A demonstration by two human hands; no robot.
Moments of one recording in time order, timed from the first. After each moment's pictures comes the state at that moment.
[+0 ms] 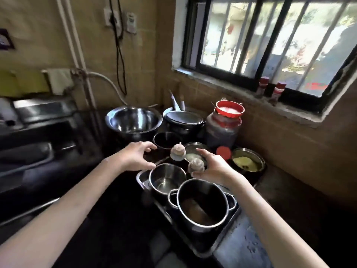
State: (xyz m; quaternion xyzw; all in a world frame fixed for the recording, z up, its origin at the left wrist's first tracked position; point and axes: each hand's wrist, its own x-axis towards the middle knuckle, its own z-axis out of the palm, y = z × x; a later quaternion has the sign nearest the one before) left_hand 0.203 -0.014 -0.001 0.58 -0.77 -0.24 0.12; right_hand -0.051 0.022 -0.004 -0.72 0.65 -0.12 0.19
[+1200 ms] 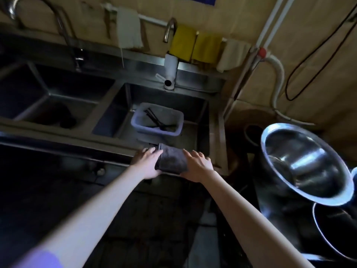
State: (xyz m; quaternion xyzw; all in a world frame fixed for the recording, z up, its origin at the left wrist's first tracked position) left_hand 0.599 -0.063 -0.185 0.85 -0.50 -0.17 0.03; right_hand 0.456 -0.197 -0.173 -0.93 0.32 0.17 0.09
